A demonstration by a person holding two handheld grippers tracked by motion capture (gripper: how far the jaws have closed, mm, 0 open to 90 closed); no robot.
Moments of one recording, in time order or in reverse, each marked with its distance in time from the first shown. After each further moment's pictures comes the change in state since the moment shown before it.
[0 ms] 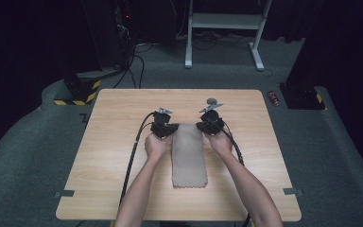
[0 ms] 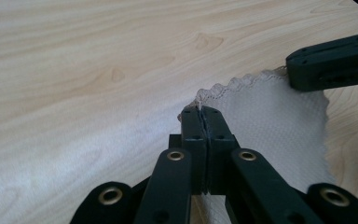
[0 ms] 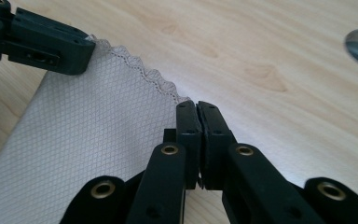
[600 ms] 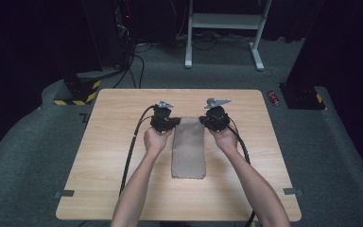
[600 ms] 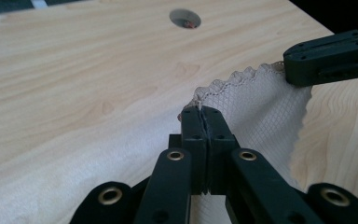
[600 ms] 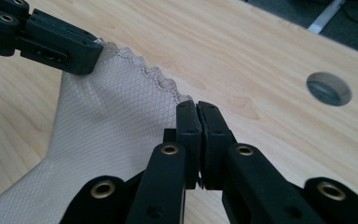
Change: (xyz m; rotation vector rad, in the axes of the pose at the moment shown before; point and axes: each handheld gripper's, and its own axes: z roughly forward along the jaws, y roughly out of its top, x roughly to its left) left arm -0.004 0.013 -0.019 -0.029 -0.065 0.040; right arm -0.002 0.005 -0.030 -0.091 0.000 -0.055
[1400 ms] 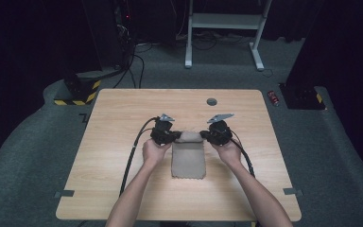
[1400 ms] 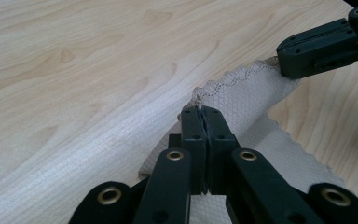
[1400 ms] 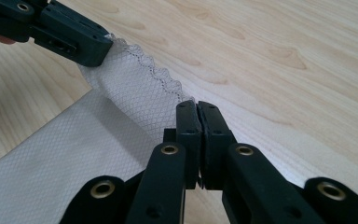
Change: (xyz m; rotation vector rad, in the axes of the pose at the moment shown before) left arm -0.015 -0.035 -0.001 0.065 -0.061 0.045; right arm 0.011 -0.044 -0.003 0.035 0.096 -0.001
